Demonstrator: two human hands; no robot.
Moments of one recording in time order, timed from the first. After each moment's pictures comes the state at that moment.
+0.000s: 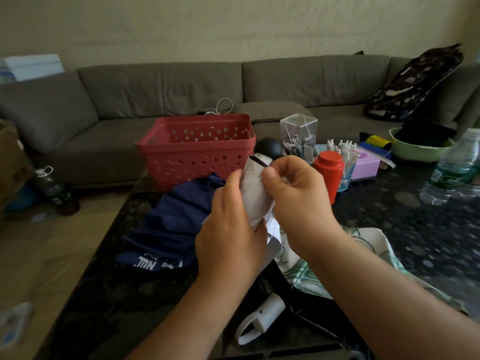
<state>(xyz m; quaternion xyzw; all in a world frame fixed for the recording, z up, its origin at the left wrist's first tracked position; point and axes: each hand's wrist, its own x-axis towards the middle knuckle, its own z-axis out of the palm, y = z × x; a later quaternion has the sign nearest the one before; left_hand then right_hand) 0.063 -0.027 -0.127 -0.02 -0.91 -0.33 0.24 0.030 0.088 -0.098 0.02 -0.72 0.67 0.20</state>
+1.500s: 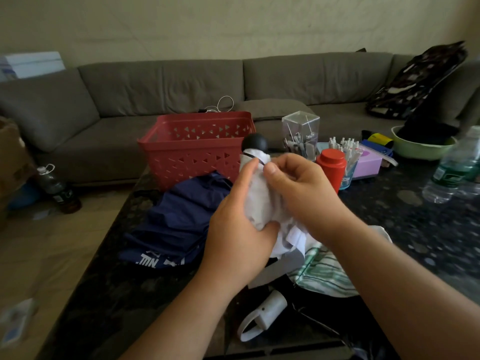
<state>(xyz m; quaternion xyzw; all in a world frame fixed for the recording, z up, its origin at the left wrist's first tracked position) 0.057 -0.034 -0.128 -0.13 -0.82 -0.54 0.15 0.017 0.111 -0.097 0.10 -0.76 0.63 0.12</state>
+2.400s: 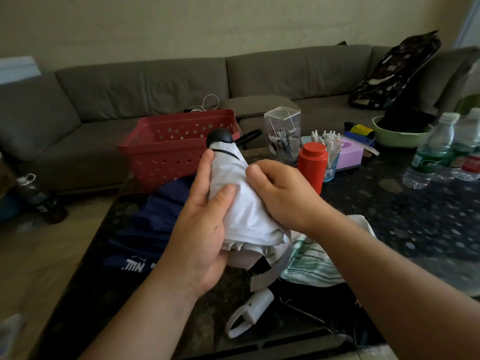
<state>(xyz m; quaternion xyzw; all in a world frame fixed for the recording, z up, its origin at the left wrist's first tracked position) 0.064 -0.036 -0.106 -0.12 -0.51 -0.85 -0.03 0.019 0.126 -0.101 0.18 -0.86 0.44 0.16</state>
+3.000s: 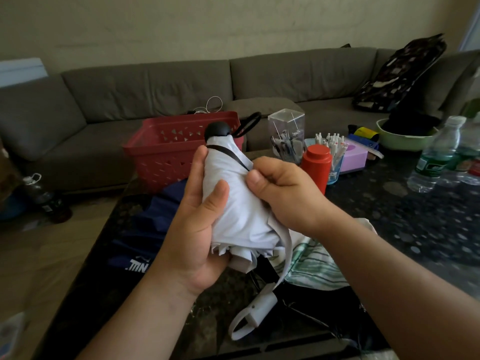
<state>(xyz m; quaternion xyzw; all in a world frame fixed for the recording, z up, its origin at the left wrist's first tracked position) 0.065 -0.047 -0.103 -0.16 -0.46 -0.87 -0.06 0.019 0.123 -0.099 0.24 -0.81 0.53 0.11</state>
